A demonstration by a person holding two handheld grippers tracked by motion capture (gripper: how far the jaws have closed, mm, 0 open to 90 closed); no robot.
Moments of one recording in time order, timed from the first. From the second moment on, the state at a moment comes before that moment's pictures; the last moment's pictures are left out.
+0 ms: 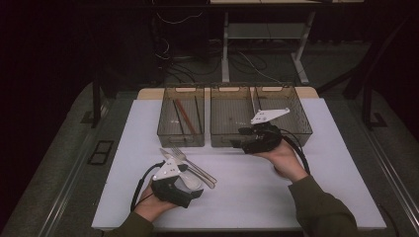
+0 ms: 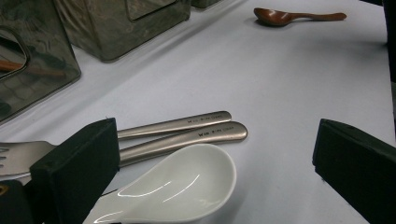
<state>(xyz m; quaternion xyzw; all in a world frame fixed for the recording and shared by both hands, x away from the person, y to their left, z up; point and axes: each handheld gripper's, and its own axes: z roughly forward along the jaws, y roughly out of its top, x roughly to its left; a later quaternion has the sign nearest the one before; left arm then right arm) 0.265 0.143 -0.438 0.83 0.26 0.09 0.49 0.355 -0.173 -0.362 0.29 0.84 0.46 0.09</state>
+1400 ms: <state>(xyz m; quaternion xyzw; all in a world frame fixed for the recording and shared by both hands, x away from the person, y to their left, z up) 0.262 0.148 -0.435 0.82 0.27 0.10 0.49 0.294 -0.310 -0.419 0.38 0.84 0.38 0.10</state>
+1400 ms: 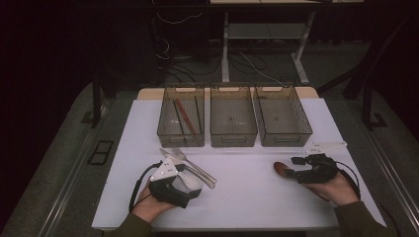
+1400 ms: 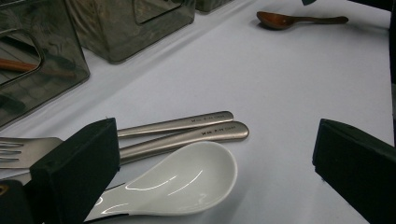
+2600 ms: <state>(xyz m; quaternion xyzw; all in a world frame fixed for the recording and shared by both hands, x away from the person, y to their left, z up) 0.261 0.148 -0.436 0.82 0.27 0.10 0.49 0.307 -0.302 -0.443 0.38 0.86 0.33 0.08</state>
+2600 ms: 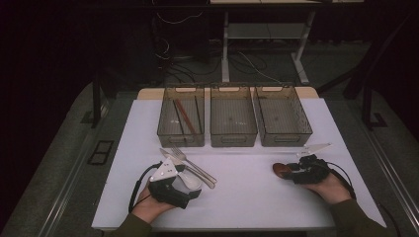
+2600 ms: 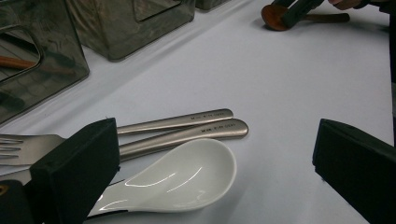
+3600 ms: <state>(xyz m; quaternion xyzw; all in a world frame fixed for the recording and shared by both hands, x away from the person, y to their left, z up) 0.261 0.149 -0.435 0.82 0.27 0.10 0.49 0.302 -0.295 -0.439 0.35 0.88 0.32 0.06</state>
